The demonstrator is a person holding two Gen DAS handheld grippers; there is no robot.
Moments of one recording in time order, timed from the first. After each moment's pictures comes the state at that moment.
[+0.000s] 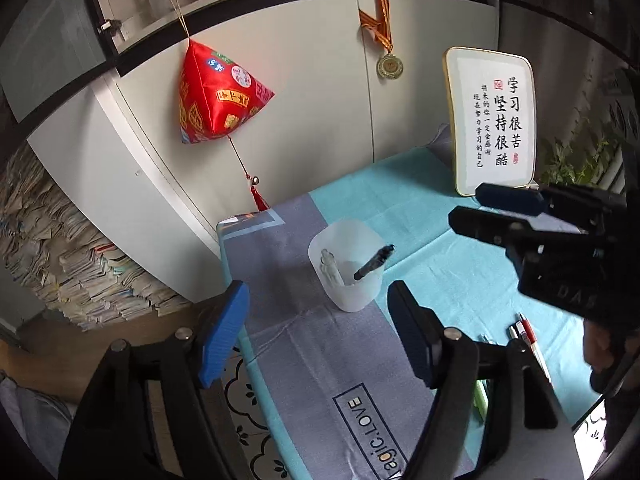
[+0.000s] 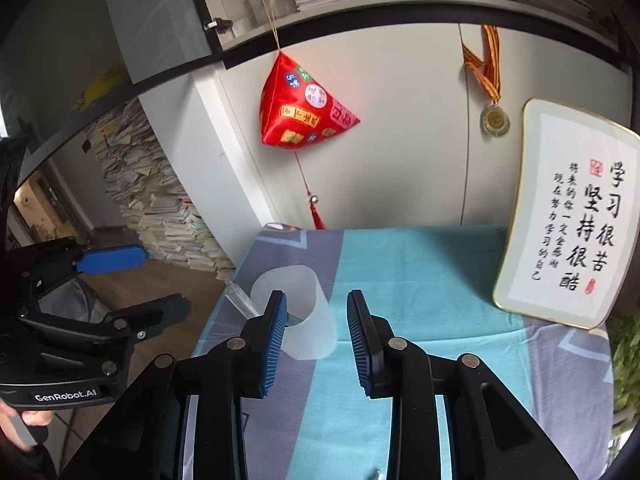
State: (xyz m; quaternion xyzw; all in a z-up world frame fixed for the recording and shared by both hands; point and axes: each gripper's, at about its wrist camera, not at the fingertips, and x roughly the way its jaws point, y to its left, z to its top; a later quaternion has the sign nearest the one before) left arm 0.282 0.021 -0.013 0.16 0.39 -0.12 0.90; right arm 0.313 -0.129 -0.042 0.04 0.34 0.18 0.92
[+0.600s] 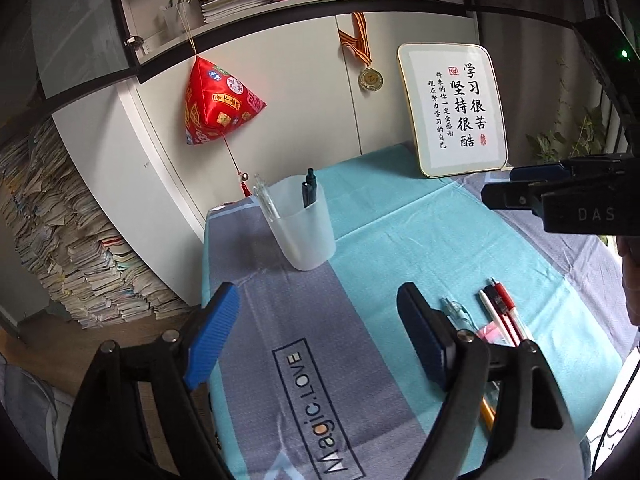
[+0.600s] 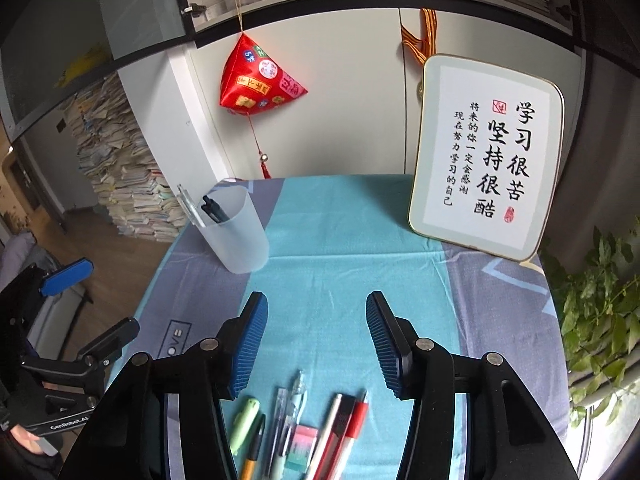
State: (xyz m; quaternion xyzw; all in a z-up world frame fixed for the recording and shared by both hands) left arm 0.186 -0.014 -0.068 0.14 0.33 -0.10 0.93; right arm 0.242 -0.190 -0.077 0.02 0.38 0.12 0.92
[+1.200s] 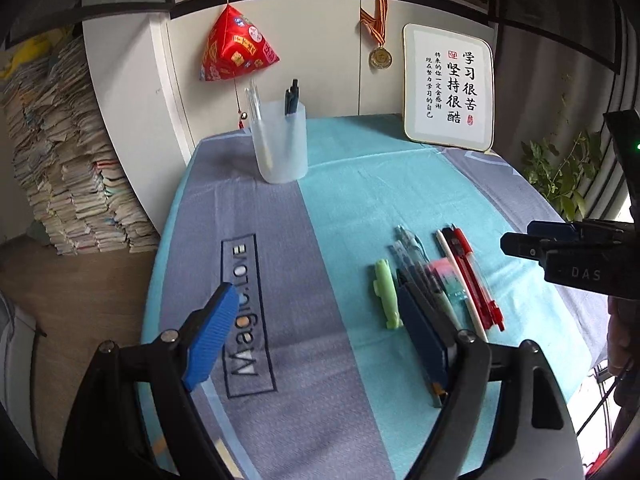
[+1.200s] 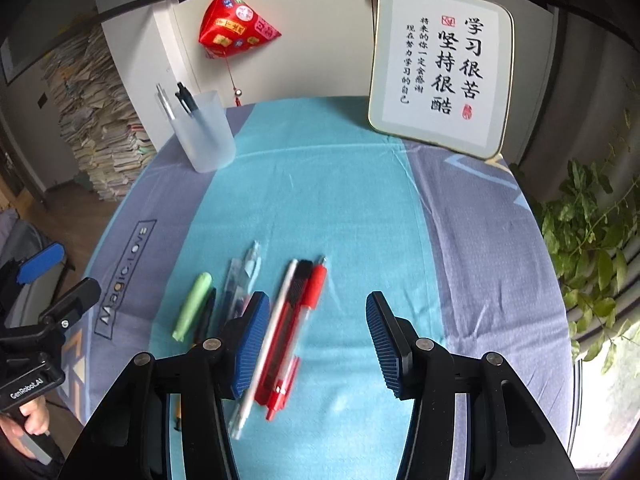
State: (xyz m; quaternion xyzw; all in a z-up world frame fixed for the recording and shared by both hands) left arm 0.110 -0.024 -0.127 0.04 0.37 -0.08 0.92; right arm 0.168 -0.223 -0.150 0.00 0.43 0.08 0.90
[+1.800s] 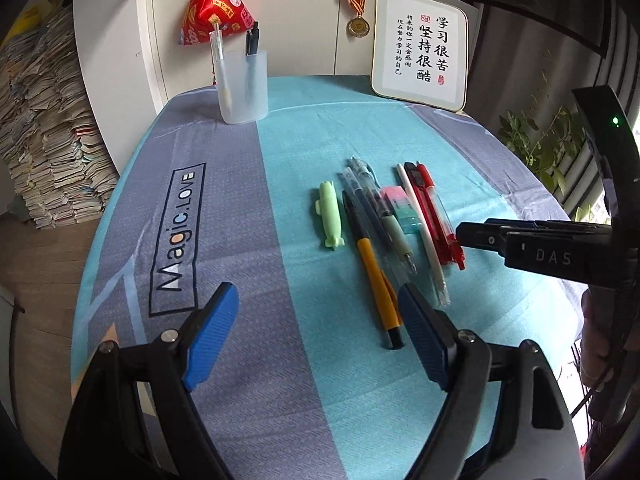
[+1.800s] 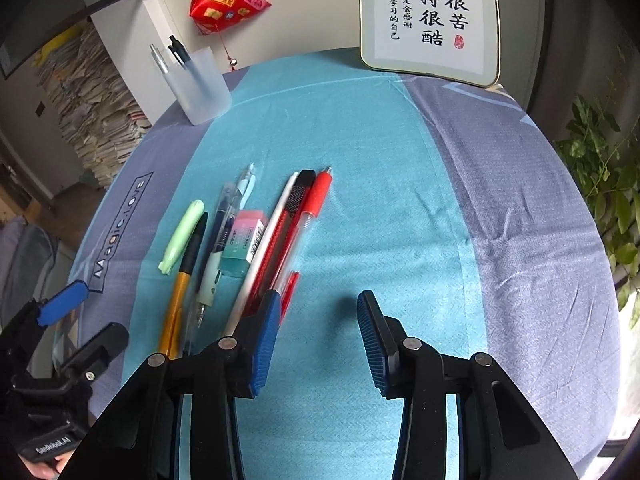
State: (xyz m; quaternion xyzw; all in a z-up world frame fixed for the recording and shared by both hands) left arm 0.079 -0.052 -0.165 0.02 0.40 -0.11 0.91; right arm 0.143 -0.227 -0.191 0.06 0.46 0.11 0.88
